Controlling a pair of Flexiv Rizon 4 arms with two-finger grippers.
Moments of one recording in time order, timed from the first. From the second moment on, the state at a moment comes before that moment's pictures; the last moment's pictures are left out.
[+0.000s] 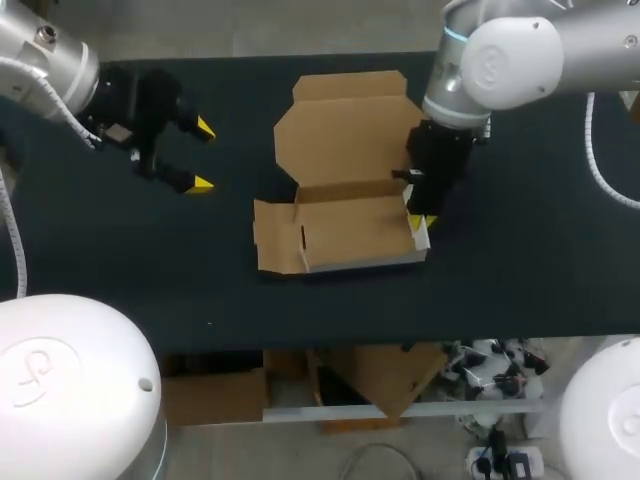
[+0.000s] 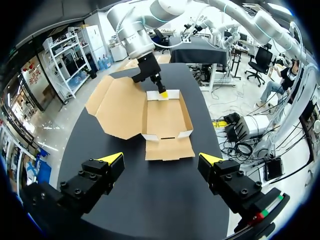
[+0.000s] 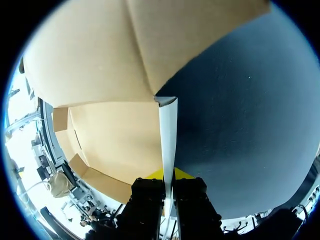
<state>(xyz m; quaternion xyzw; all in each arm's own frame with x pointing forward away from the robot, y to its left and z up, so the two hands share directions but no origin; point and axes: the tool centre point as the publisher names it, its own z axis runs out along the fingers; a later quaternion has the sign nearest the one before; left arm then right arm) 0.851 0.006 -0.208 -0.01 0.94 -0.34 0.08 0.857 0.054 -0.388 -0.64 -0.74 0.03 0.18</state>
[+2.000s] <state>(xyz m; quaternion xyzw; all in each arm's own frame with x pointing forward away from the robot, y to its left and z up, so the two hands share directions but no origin) 0.851 0.006 -0.208 -0.01 0.94 -0.34 0.08 0.859 0.057 -0.412 -0.66 -0.74 0.07 0.12</state>
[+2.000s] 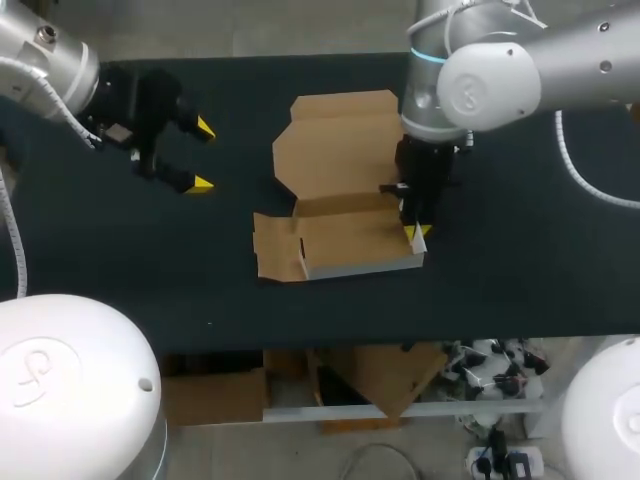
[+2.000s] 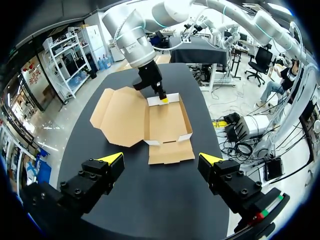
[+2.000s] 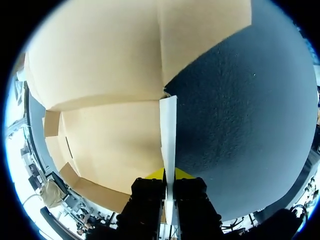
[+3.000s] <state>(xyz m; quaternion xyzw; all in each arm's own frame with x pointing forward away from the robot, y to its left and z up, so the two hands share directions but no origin) 0.851 0.006 -0.208 -0.01 0.94 -0.34 0.08 0.860 0.060 -0.415 -0.68 -0.73 0.03 0.05</state>
